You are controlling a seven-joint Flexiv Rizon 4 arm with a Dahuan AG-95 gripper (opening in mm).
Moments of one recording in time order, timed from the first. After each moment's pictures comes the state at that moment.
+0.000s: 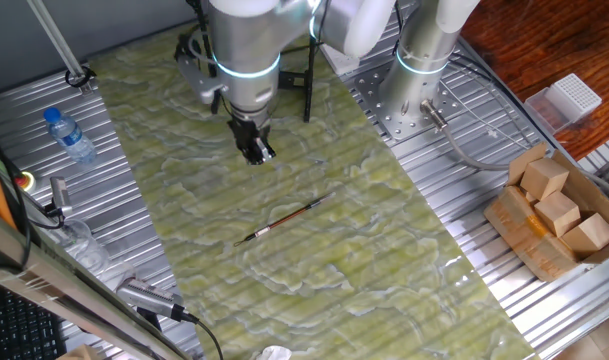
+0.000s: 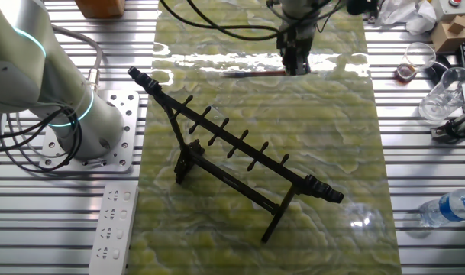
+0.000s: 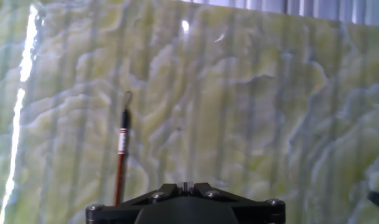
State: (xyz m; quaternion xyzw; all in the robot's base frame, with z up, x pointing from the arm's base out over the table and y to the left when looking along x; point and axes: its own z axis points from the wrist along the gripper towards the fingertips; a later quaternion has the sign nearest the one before) arm 0.490 0.086 0.144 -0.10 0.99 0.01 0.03
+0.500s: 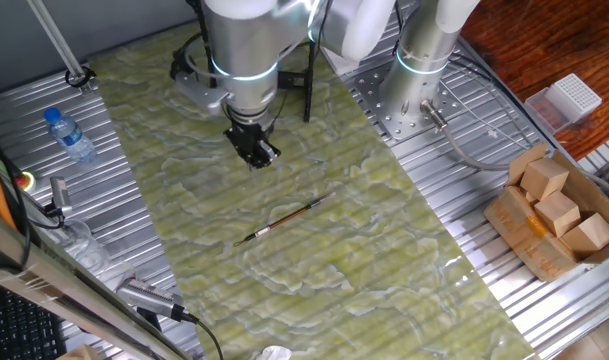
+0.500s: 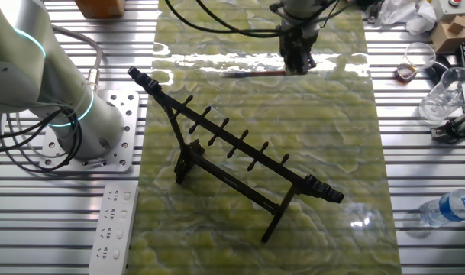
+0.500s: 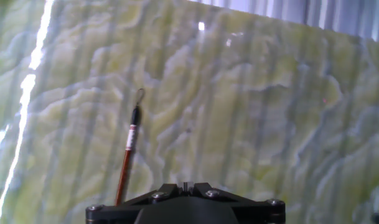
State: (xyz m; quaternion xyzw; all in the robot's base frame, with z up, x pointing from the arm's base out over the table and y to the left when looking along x) arm 0.489 0.088 0.145 -0.23 0.97 0.02 0.03
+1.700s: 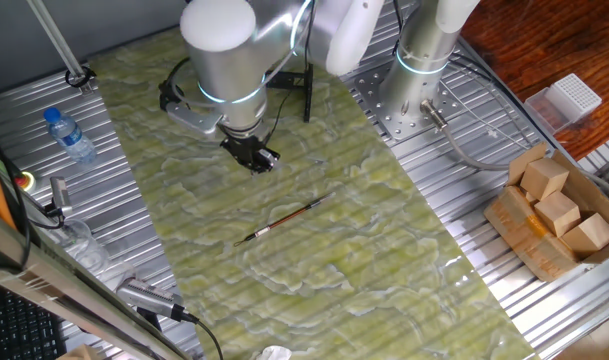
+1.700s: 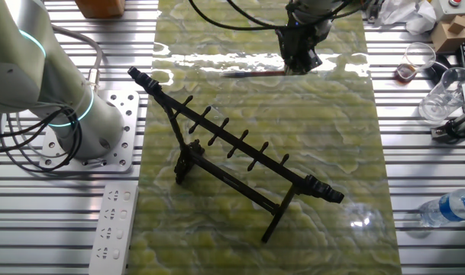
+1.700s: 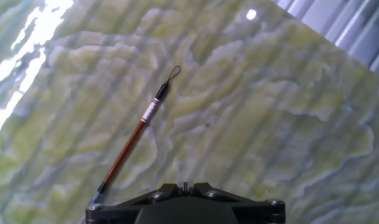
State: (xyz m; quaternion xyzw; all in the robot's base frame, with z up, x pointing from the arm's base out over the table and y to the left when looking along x) arm 0.491 0.092 0.134 -0.24 0.97 0.00 -0.02
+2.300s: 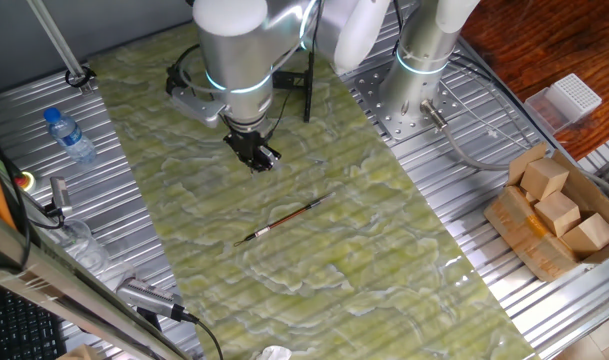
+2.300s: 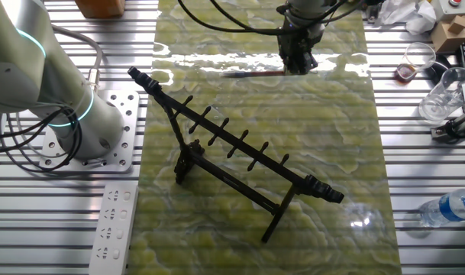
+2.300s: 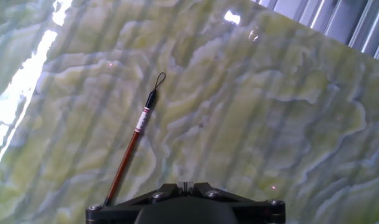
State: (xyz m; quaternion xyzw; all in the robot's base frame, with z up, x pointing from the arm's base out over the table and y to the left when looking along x) arm 0.490 0.091 0.134 -0.22 0.97 0.01 -0.01
